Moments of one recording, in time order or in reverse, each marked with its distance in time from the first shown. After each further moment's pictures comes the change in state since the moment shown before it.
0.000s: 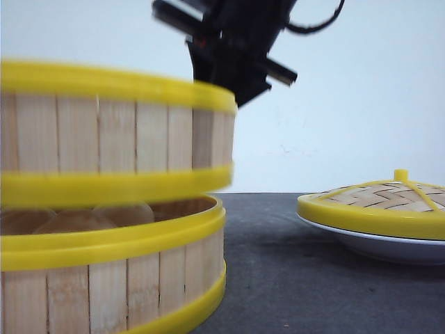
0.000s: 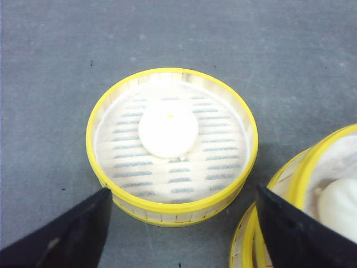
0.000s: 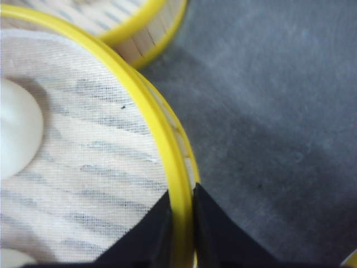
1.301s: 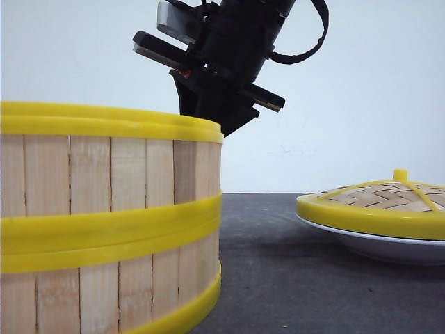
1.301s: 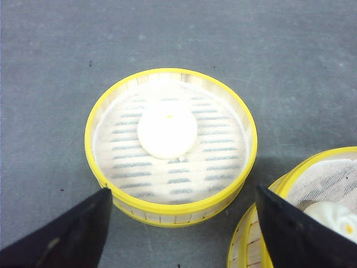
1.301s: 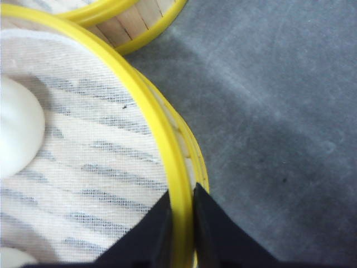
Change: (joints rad) left arm 0.000 0.000 0.000 0.000 0.000 0.000; right arm 0.030 0.048 -0.001 0.011 -0.024 0.021
